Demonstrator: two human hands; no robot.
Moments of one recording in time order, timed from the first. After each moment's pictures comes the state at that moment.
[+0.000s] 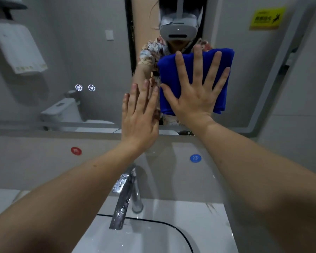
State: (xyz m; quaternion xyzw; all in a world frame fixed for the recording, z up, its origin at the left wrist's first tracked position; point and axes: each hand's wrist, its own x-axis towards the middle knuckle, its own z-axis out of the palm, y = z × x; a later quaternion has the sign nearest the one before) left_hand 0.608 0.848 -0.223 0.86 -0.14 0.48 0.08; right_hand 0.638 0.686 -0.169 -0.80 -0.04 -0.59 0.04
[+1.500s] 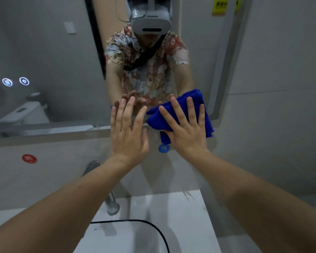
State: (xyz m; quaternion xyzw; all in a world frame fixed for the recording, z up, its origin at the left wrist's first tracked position) left_hand 0.601 0.772 -0.288 0.82 -0.21 0.52 0.13; right_hand 0.624 0.570 -0.316 -0.84 -0.12 -0.53 -0.03
